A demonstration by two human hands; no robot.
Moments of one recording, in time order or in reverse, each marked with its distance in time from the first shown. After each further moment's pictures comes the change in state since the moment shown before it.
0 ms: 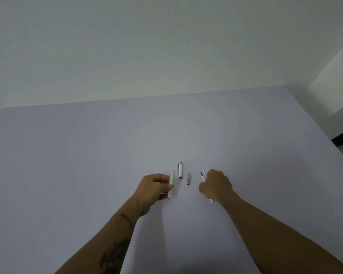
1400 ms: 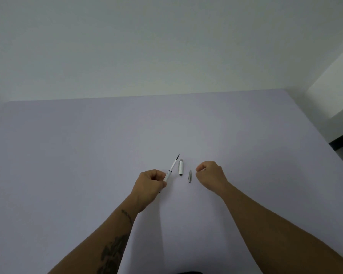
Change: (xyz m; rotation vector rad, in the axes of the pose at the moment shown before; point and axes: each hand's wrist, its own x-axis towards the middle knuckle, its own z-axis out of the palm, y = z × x) left_hand -0.004 -0.008 -0.008 0.189 0.123 0.125; right_hand -0.004 -0.016 -0.015 0.409 -0.032 -0.015
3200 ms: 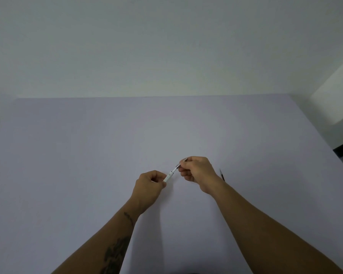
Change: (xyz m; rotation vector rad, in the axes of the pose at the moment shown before) left_hand -0.014 -0.009 -0.004 0.066 0.111 0.079; right_hand -0.024 -0.048 0.014 0.622 -0.202 0.020
